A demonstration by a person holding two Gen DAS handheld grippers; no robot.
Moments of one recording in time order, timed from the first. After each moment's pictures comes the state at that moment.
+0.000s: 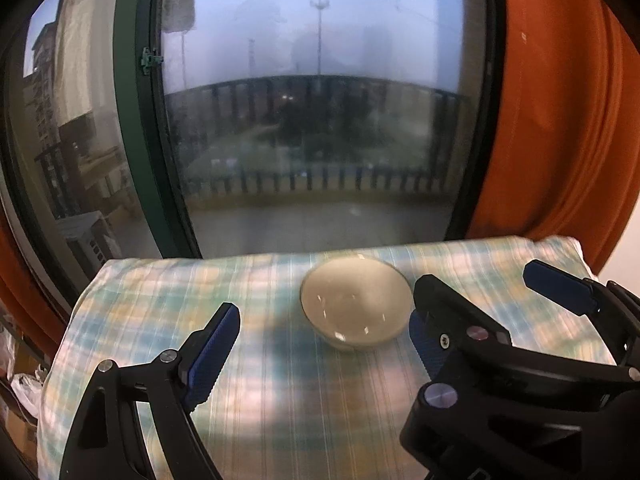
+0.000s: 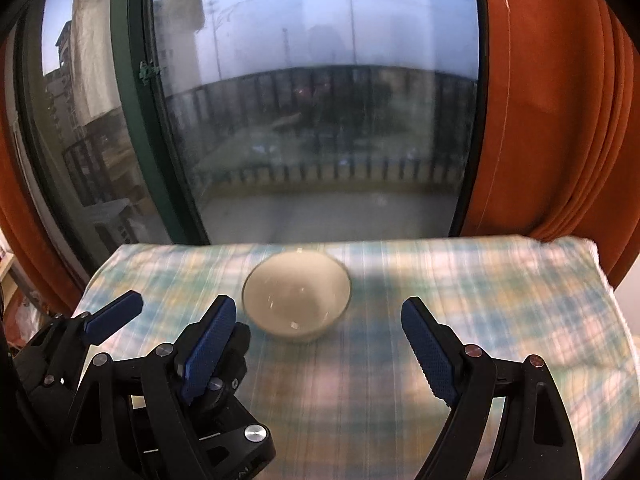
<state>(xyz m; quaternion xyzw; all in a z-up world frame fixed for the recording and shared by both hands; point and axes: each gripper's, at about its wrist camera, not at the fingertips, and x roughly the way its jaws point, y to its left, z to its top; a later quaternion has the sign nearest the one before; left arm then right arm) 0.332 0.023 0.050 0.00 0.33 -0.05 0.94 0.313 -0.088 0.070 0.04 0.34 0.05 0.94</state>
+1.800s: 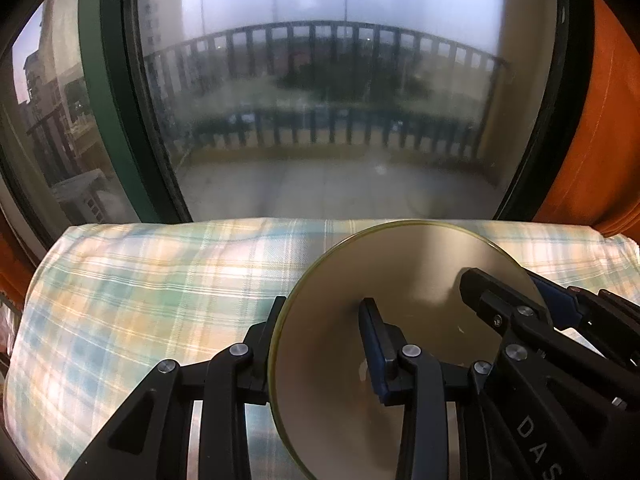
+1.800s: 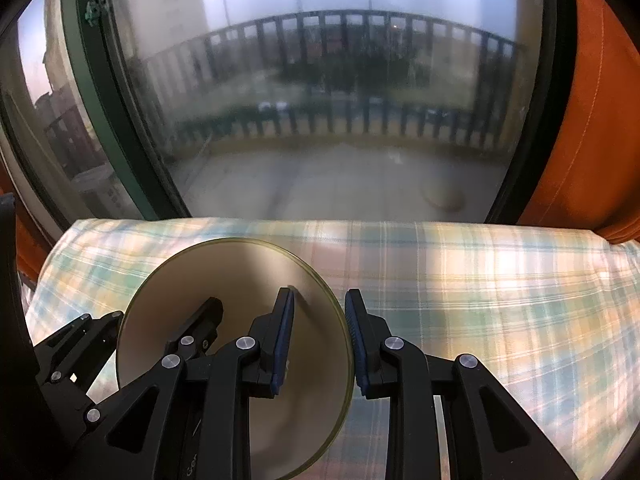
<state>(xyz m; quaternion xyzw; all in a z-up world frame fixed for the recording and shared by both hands) 0.445 0.014 -0.044 -0.01 0.41 0.00 0.91 0.454 -0.097 -0.030 0.04 0.42 0.08 0.90</state>
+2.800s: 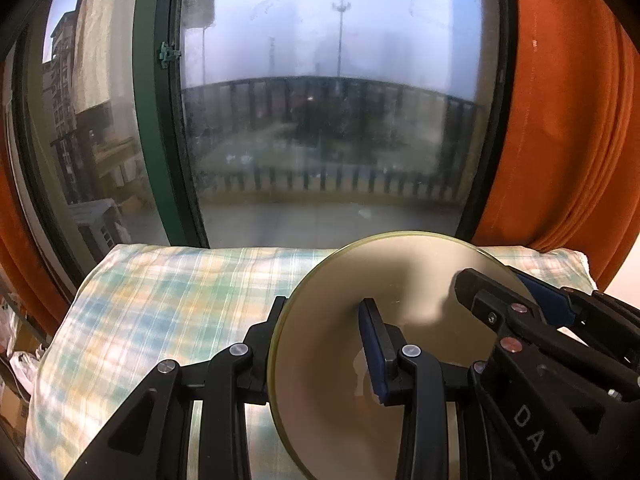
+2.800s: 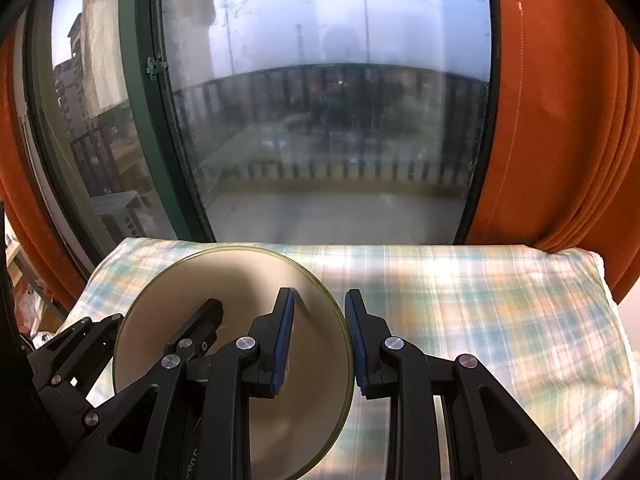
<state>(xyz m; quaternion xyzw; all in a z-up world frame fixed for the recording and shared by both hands) 0.320 0.021 0.035 -0.02 0.33 -0.02 0.94 0.316 -0.104 0.071 0.03 0.35 0.07 0.93</state>
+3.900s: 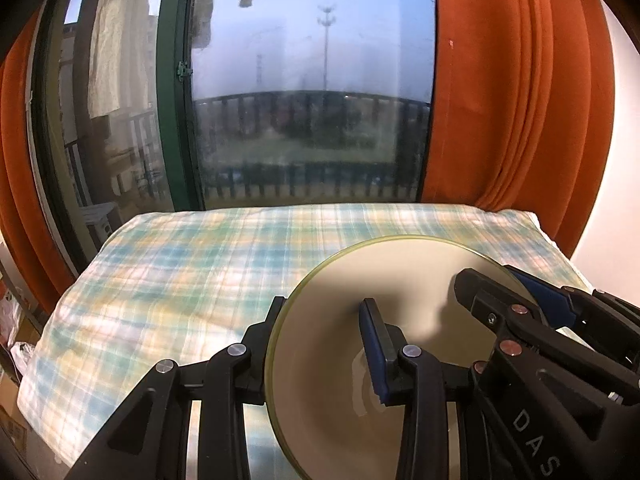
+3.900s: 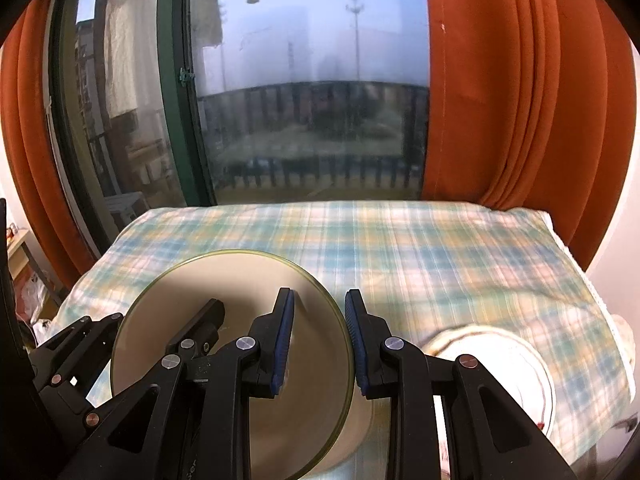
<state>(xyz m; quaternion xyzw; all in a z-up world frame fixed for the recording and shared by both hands) 0.145 -0.012 0.019 -0.01 0.30 -0.05 0.95 0.110 -0.135 0.062 0.03 0.31 0.05 0.95</state>
